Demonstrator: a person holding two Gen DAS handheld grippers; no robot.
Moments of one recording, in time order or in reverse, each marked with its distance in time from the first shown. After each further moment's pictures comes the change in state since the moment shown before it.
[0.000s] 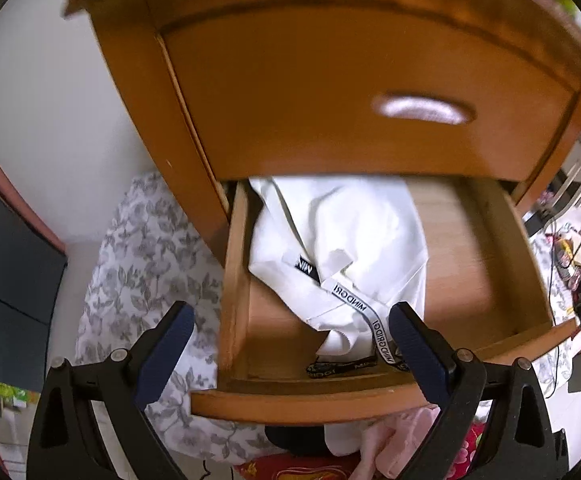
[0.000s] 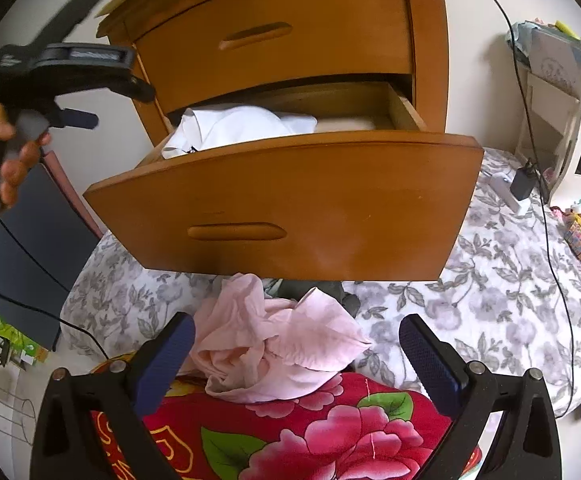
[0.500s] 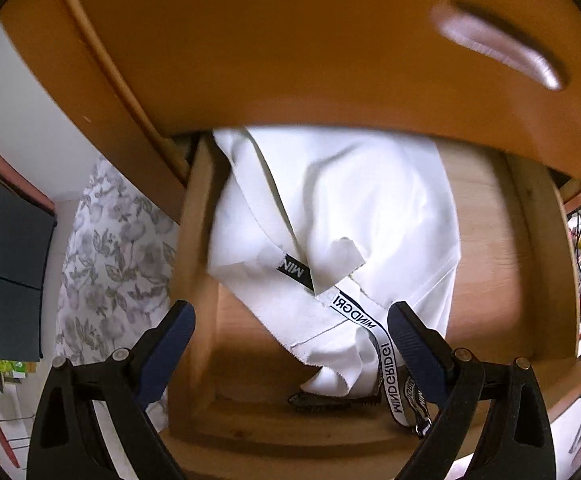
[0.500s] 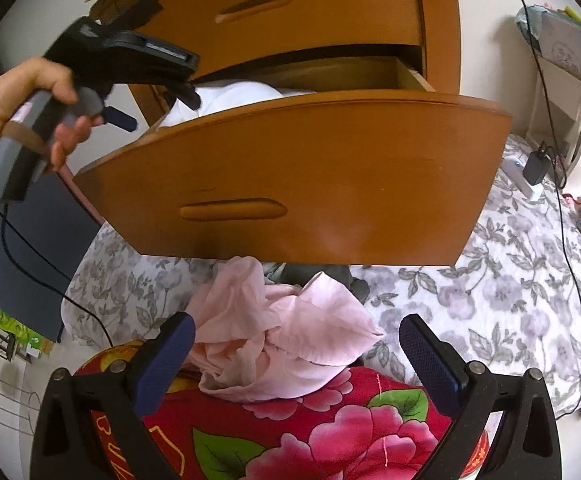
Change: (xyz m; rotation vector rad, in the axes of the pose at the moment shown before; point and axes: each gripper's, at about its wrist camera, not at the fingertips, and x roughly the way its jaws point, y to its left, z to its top) left arm 0.083 -0.013 0.025 -0.044 0.221 -0.002; right arm 0.023 0.000 -0.005 -0.003 0.060 0.026
